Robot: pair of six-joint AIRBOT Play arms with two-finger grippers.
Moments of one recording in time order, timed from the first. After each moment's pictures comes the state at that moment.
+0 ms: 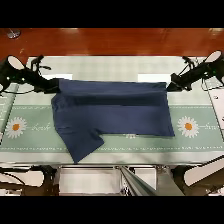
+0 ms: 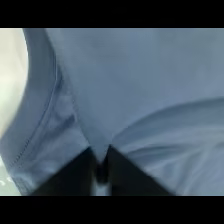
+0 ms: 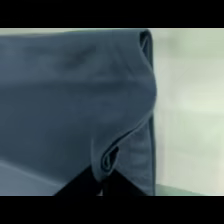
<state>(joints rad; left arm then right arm) 0.13 -1.60 1.31 1.18 -1.19 -1.39 -0.22 -1.82 1.57 -1.08 1.42 1.42</state>
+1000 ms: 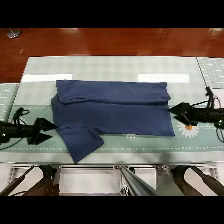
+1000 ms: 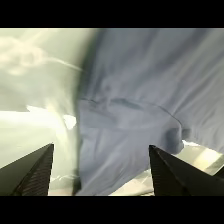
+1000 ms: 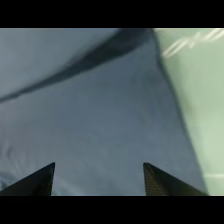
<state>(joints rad) 0.63 -1.05 0.44 0.90 -1.30 -1.29 -0.47 -1.04 0.58 -0.76 1.18 1.20</state>
